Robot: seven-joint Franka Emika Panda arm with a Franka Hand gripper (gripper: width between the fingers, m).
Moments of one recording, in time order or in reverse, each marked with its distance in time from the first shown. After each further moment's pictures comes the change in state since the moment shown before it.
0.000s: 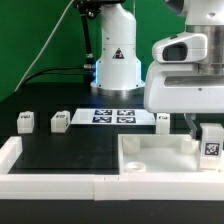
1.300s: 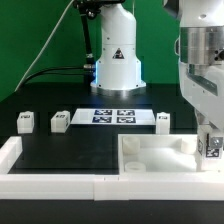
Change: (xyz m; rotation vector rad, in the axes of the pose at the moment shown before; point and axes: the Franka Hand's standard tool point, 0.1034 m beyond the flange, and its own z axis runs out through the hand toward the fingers) arm 0.000 0.003 0.002 0.039 0.010 1.383
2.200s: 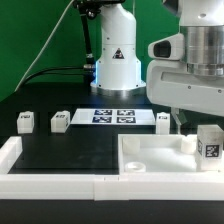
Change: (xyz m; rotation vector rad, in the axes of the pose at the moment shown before) arm 0.002 0.000 -0.001 -0.029 -0.014 -0.897
